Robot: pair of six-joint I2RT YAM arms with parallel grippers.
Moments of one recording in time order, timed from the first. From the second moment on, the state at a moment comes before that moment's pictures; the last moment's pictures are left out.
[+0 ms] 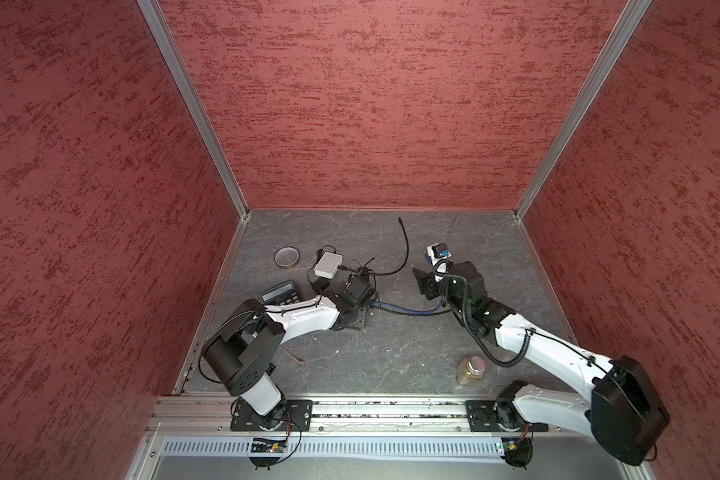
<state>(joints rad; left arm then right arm) -0.73 1.61 0.85 -0.42 -0.22 -0.56 0.57 1.20 0.68 0.15 0.12 0.11</state>
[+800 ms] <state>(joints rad) -0.75 1.48 0.85 -0.39 -0.28 -0.55 0.29 1.36 0.81 -0.26 0.11 0.34</state>
